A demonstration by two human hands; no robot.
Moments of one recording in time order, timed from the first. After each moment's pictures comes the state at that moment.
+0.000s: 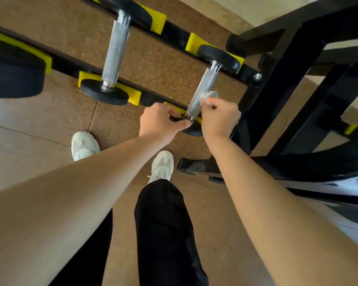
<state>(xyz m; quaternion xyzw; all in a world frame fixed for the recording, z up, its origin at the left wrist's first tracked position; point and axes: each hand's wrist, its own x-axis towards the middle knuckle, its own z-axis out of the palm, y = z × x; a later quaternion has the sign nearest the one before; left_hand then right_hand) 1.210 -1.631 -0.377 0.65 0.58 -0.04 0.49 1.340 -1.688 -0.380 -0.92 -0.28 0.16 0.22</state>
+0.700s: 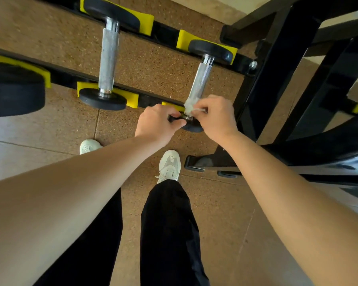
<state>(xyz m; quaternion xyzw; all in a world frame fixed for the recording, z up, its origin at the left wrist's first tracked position) 1.201 -1.624 -0.371 0.74 0.48 -0.08 0.46 1.355 -1.704 -0.366 -0.83 -0.46 0.28 0.13</state>
